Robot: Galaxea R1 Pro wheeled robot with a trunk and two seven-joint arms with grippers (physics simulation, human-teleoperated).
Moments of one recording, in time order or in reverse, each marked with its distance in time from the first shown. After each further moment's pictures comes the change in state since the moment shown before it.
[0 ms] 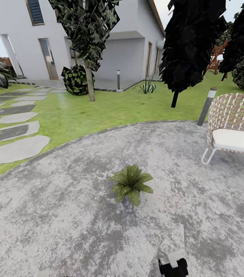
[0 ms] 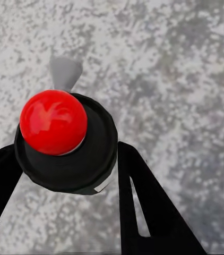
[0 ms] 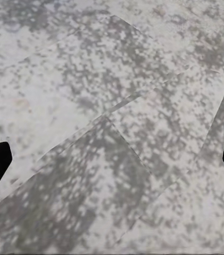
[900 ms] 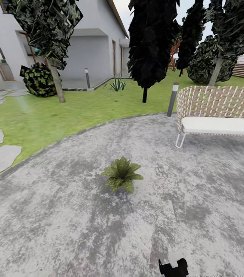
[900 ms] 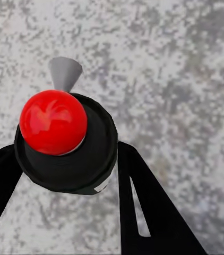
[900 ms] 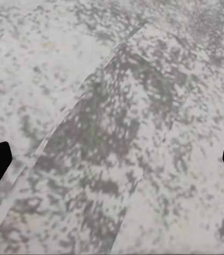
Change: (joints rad) left arm 0.000 0.001 0.001 0.000 0.000 0.004 0.001; right arm 0.000 0.000 0.000 0.000 -0.006 0.001 0.000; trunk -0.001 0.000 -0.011
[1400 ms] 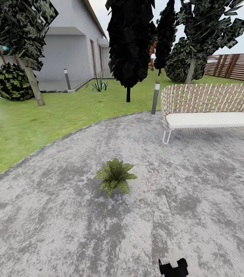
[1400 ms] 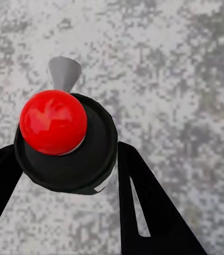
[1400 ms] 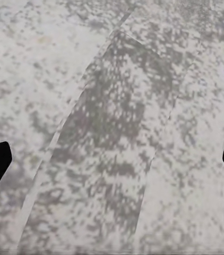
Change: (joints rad) left arm 0.000 0.000 0.000 0.001 0.000 -0.002 0.000; right arm 0.000 0.000 0.000 0.000 0.000 -0.001 0.000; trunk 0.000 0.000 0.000
